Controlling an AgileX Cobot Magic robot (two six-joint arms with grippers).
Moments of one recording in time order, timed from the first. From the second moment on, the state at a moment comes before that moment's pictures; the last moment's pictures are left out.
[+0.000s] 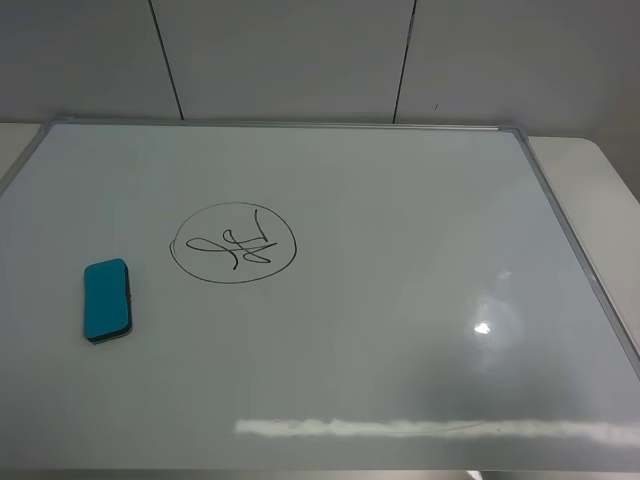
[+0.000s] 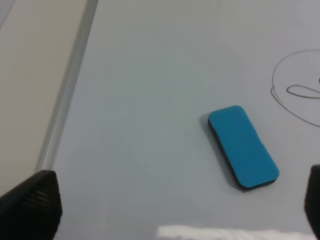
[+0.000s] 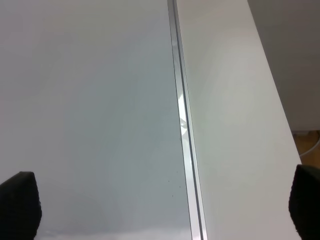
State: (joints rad) left arm 0.00 -0.01 -0.51 0.07 1.05 -0.08; right arm 0.03 0.00 -0.52 -0.06 1.08 -0.03
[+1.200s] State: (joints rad) left arm 0.00 0.74 -0.66 0.00 1.00 -0.14; right arm 0.03 0.00 -0.52 -0.06 1.08 -0.03
